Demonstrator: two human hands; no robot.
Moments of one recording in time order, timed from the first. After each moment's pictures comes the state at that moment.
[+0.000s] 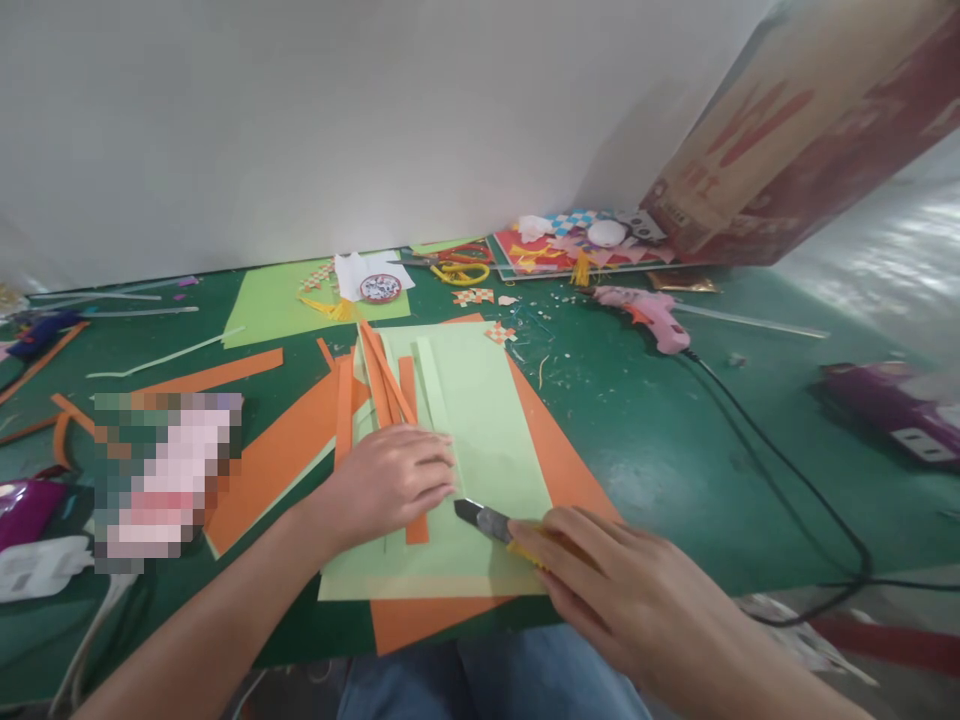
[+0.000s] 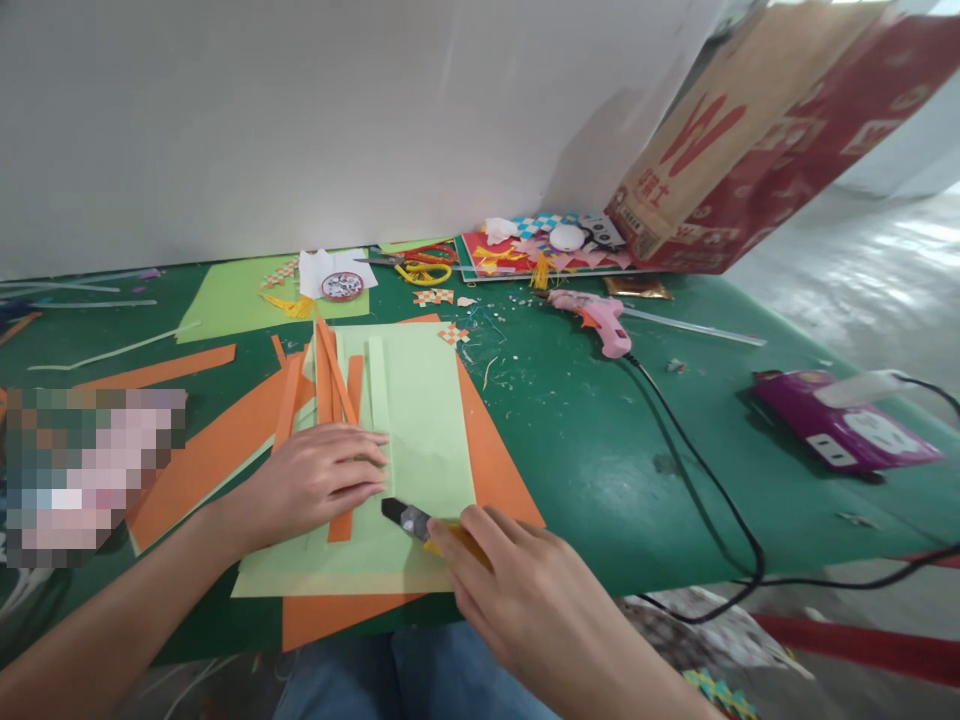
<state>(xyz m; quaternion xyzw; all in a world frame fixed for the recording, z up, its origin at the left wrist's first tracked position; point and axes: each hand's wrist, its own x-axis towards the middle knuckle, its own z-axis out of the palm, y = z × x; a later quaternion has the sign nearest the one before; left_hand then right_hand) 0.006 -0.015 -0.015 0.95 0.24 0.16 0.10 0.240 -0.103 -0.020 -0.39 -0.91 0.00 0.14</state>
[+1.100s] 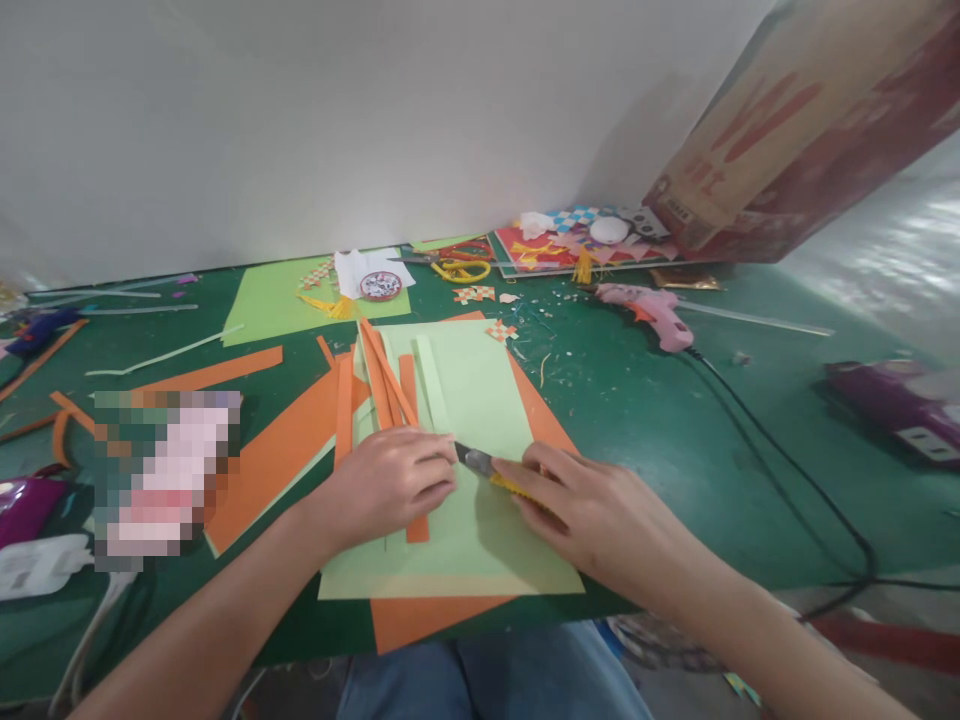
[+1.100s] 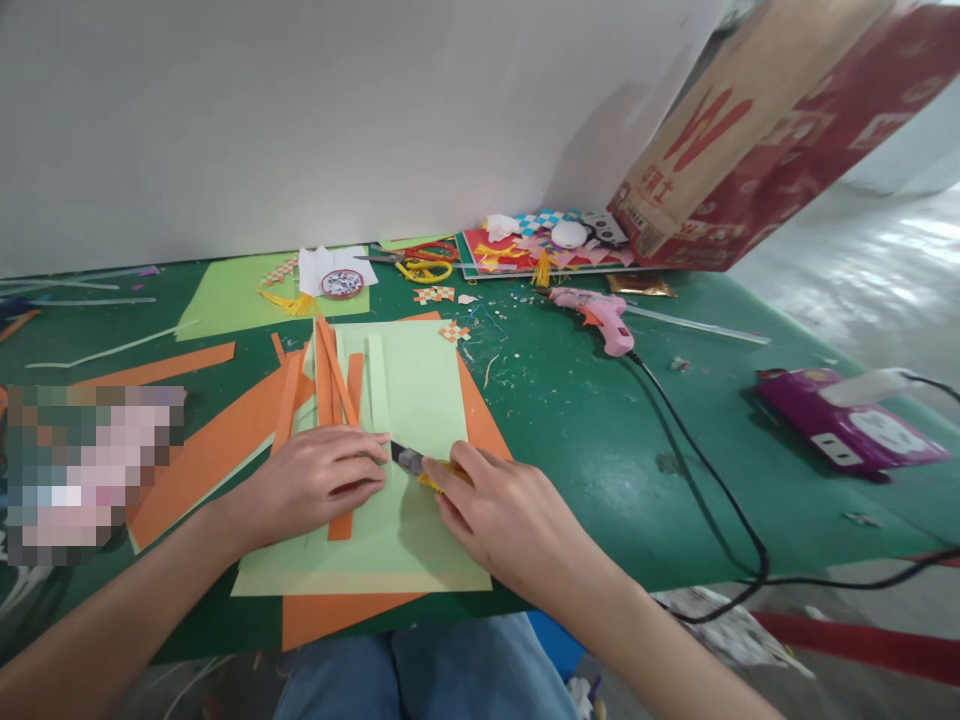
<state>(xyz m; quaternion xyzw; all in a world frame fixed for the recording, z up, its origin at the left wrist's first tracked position) 0.008 -0.016 -0.017 0.95 0.24 0.18 0.07 0.234 -0.065 -0.025 -0.43 -0.89 -0.06 0.16</state>
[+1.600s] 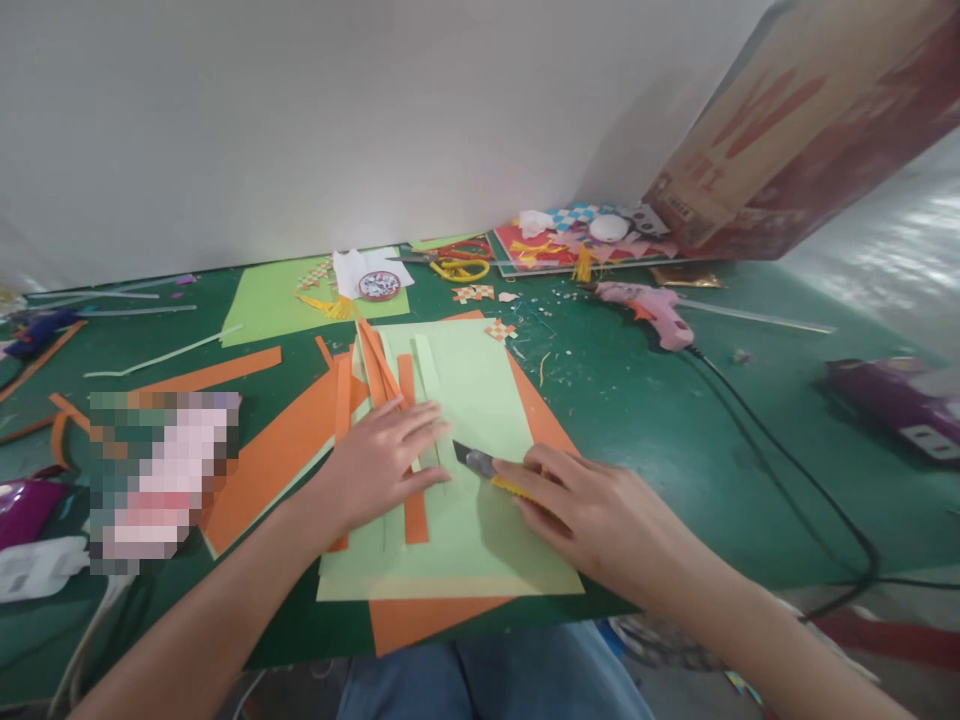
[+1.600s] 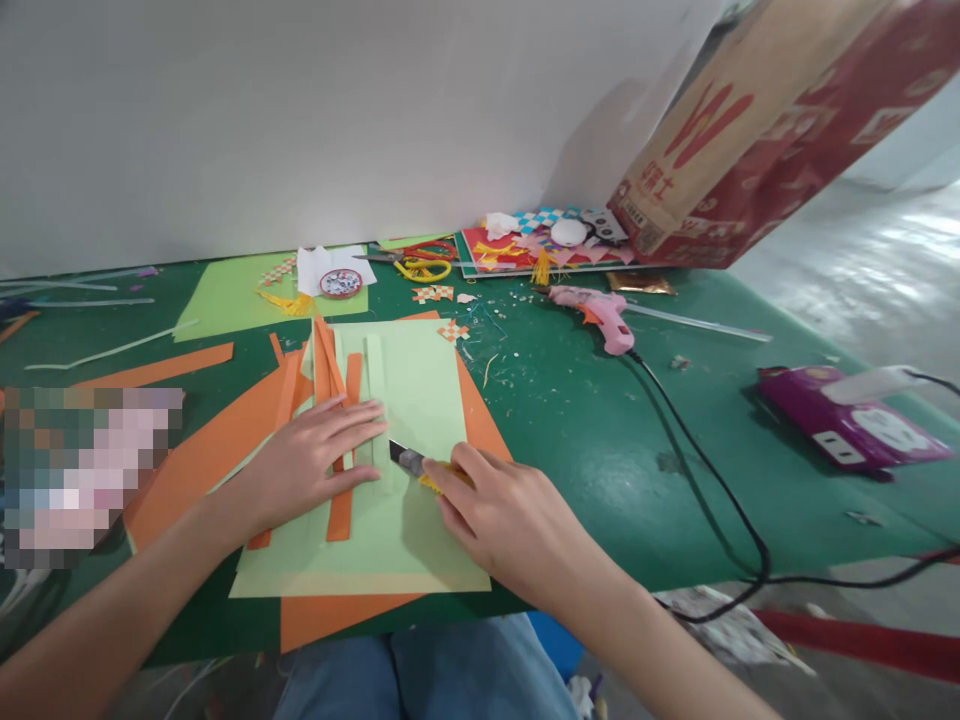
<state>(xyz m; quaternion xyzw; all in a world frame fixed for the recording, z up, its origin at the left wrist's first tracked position) 0.002 -0.008 -0.018 0.93 0.34 0.11 0.03 0.237 -0.065 -0.026 -0.42 -0.89 -0.05 0.18</state>
